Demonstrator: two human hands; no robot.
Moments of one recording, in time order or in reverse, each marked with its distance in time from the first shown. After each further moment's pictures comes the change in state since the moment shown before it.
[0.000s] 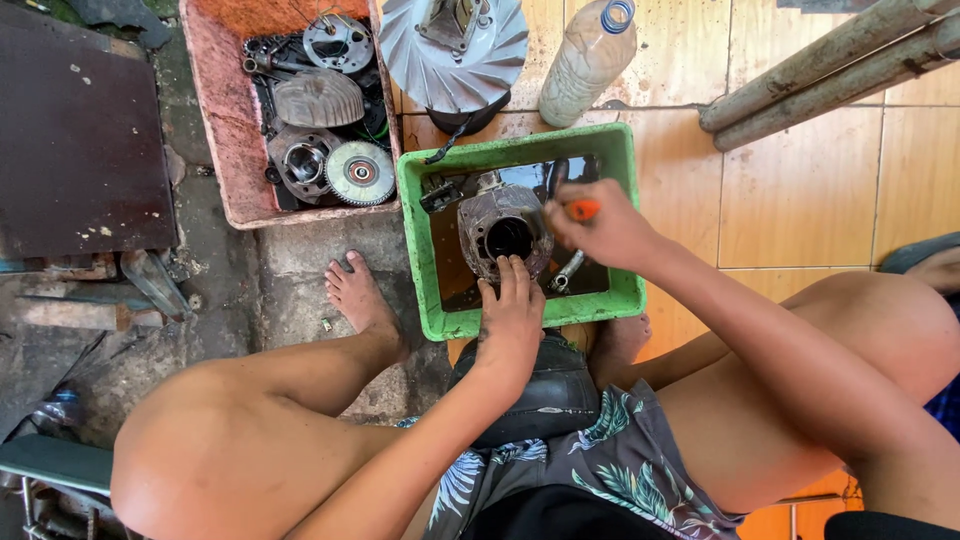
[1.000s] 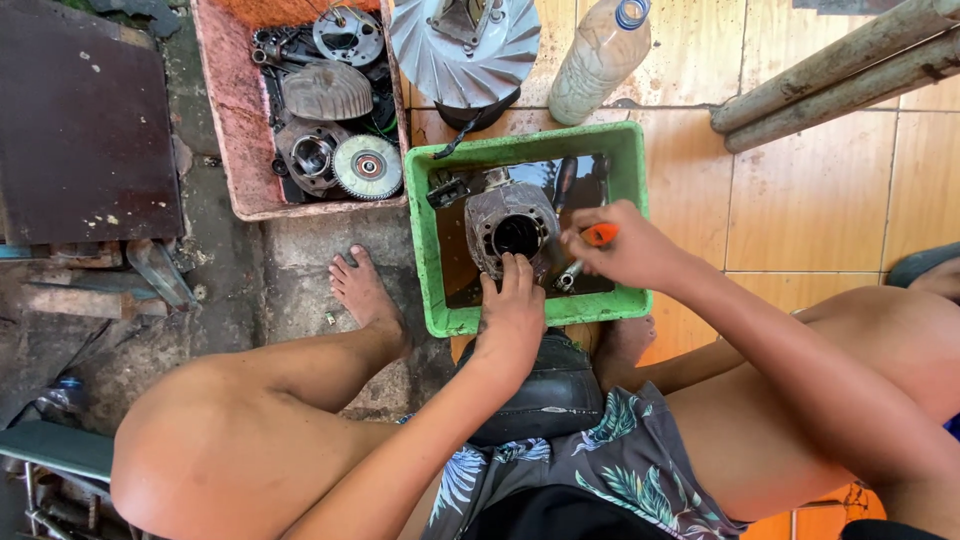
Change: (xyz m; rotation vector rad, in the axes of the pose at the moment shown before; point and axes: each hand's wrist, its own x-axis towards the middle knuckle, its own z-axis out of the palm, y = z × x) left_hand -0.003 -0.015 -0.005 0.001 0.103 0.016; right_hand -0.020 -0.023 -0.007 0.052 -0.150 0.155
